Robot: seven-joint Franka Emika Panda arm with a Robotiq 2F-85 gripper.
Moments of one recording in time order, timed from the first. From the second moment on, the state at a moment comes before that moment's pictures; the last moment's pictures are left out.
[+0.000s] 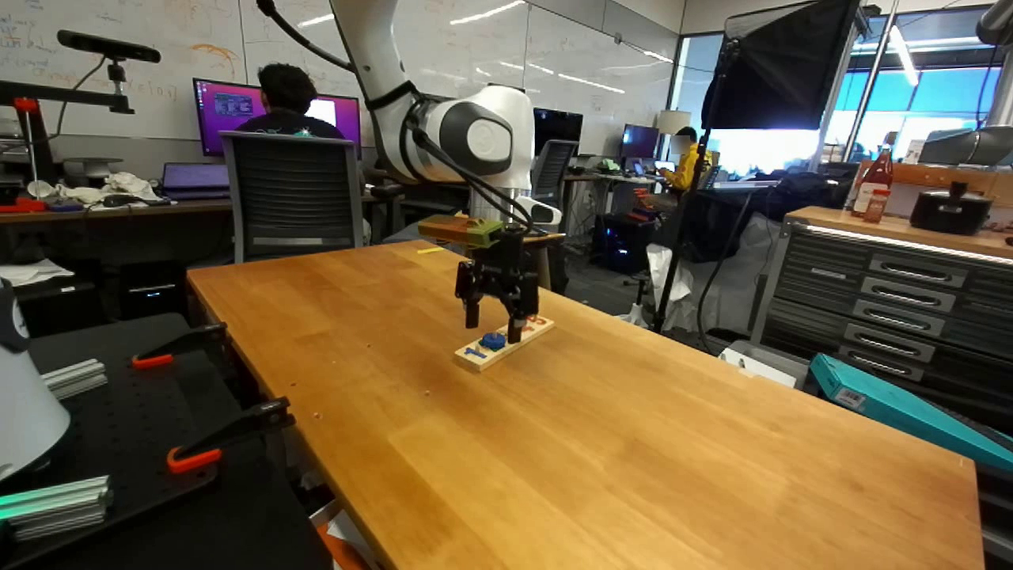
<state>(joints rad) -0.04 0.46 -0.10 -2.19 -0.22 2.57 0.01</state>
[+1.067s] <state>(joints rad) 0.01 0.55 -0.07 -2.10 -0.21 2.65 0.02</state>
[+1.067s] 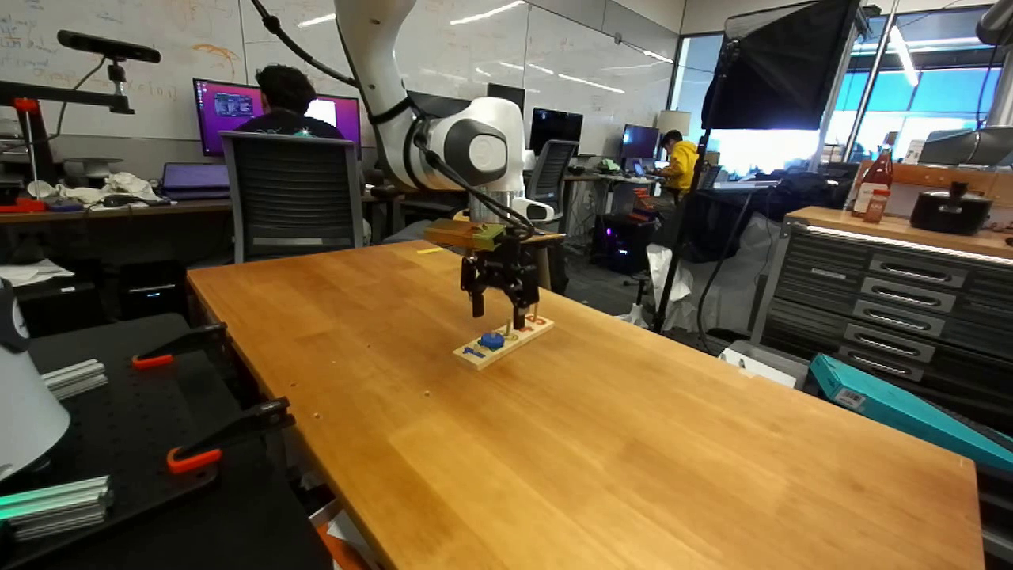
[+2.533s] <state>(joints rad) -0.01 0.55 -0.10 -2.10 -0.17 2.59 0.09</state>
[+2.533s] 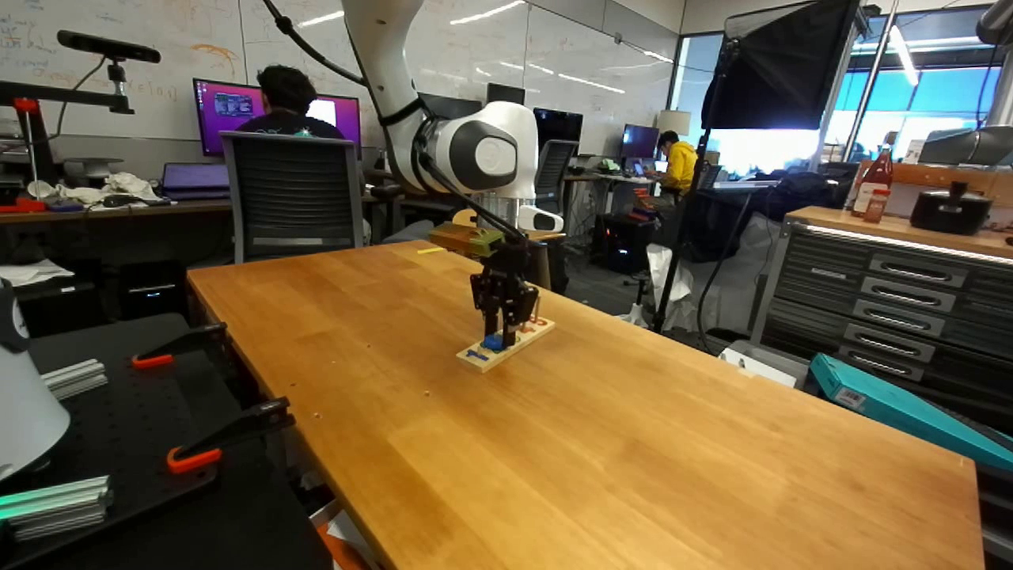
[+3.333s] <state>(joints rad) 0.00 0.45 -0.01 -2.01 -0.01 2.39 0.11</state>
